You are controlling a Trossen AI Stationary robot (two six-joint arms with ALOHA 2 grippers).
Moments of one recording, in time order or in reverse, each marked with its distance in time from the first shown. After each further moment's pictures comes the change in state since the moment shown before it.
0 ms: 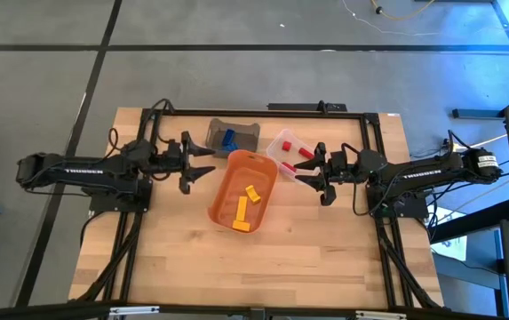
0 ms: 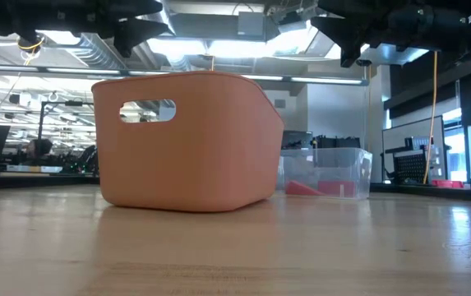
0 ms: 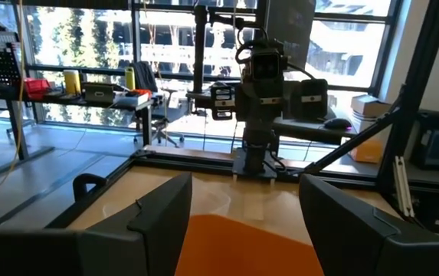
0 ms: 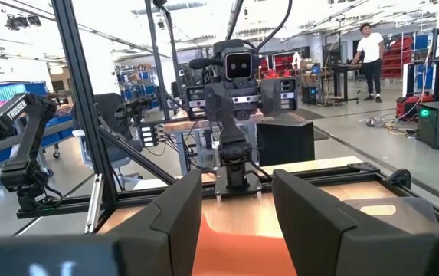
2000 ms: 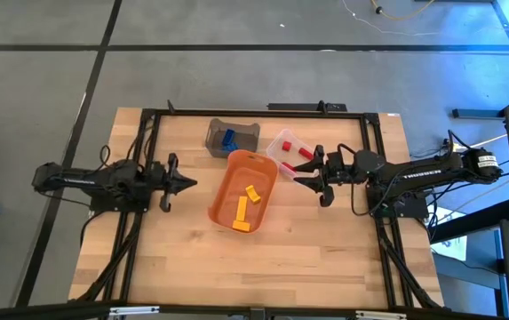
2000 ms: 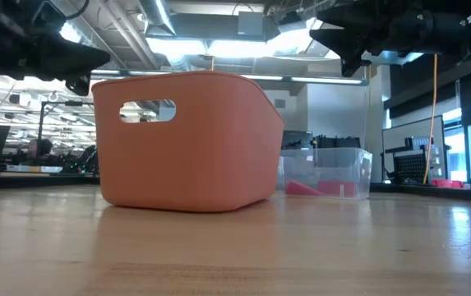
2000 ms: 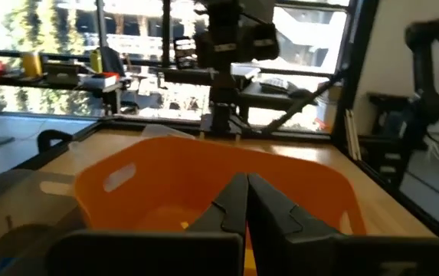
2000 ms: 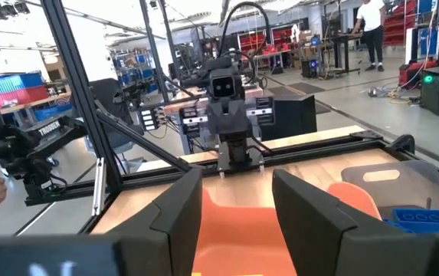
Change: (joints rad) left arm -0.170 -0.586 -0.357 -0.256 -0.069 -0.013; right arm 0.000 0.000 0.000 -0.081 0.000 0.056
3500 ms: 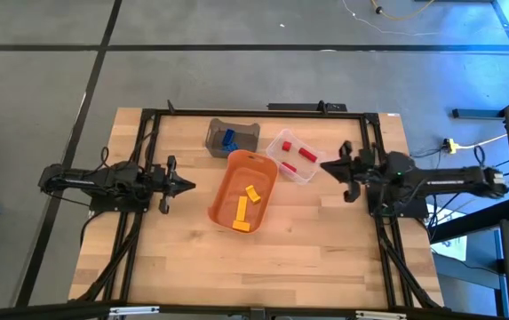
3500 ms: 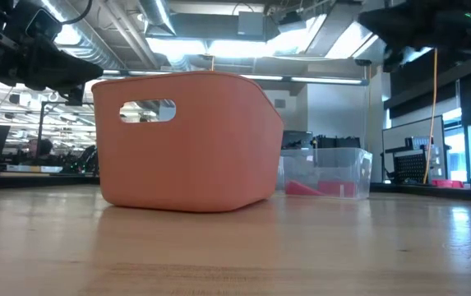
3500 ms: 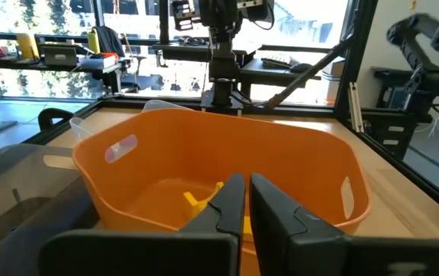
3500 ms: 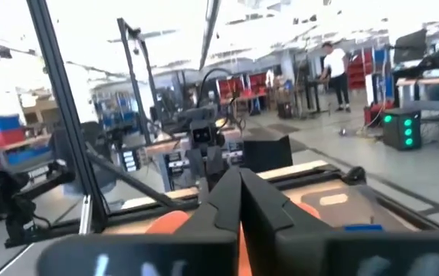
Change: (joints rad) left arm -0.038 -0.119 0.002 -0.210 -0.027 0.030; right arm -0.017 -0.483 -0.149 -0.204 0.089 -0.006
